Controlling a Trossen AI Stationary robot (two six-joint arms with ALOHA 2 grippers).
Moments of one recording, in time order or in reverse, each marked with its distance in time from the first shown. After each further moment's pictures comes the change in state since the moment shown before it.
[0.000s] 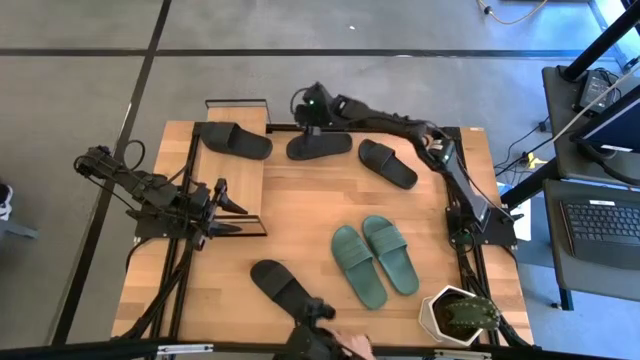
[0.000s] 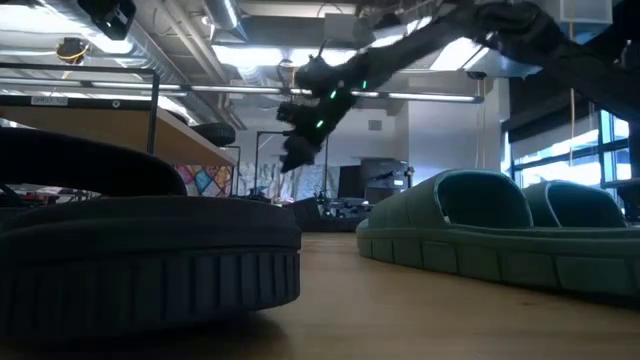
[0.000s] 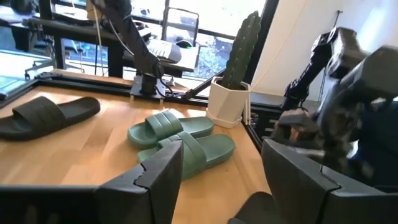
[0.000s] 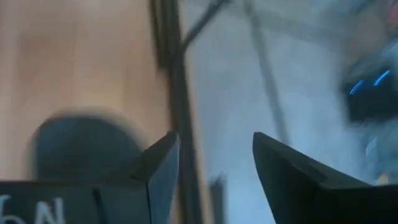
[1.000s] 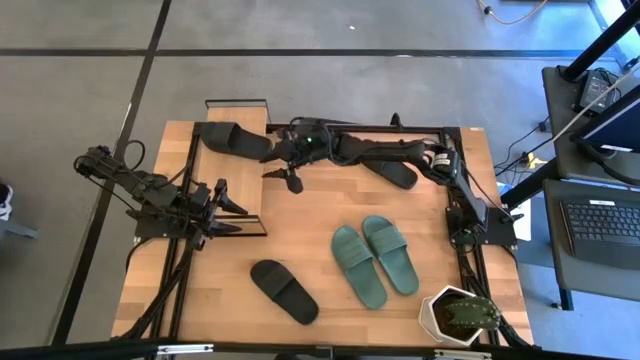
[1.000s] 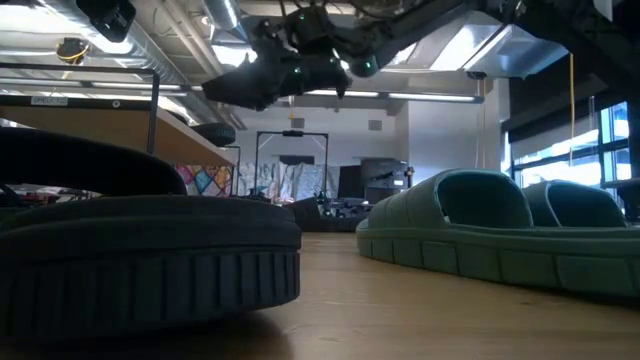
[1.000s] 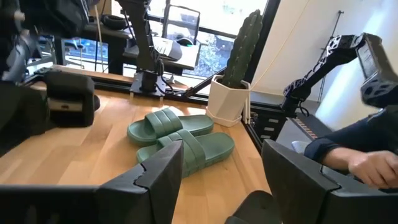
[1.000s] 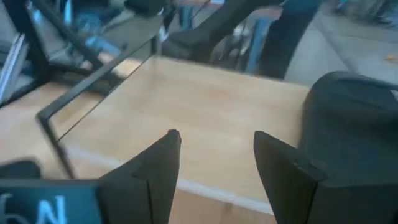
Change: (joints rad) left arm 0.000 0.000 0.000 -0.009 0.000 -0.012; right arm 0.221 -0.094 -0.293 0.675 -0.592 0.316
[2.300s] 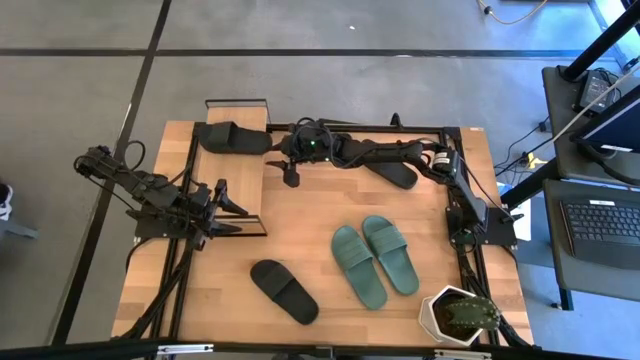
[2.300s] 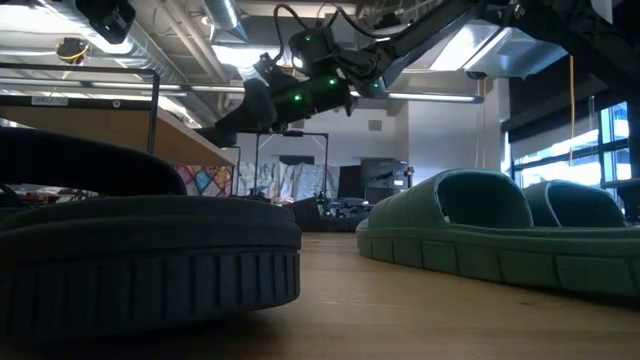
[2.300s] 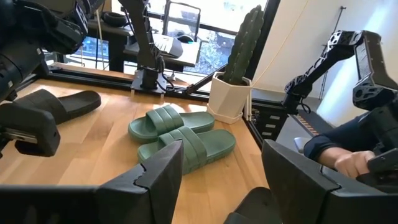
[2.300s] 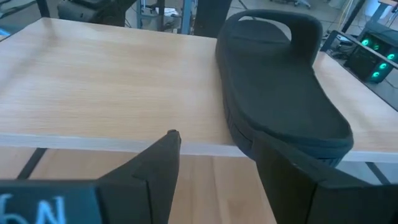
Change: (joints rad) left arm 0.000 0.000 0.000 -0.014 0.000 0.001; right arm -0.016 0.002 -0.096 0.075 0.277 0.014
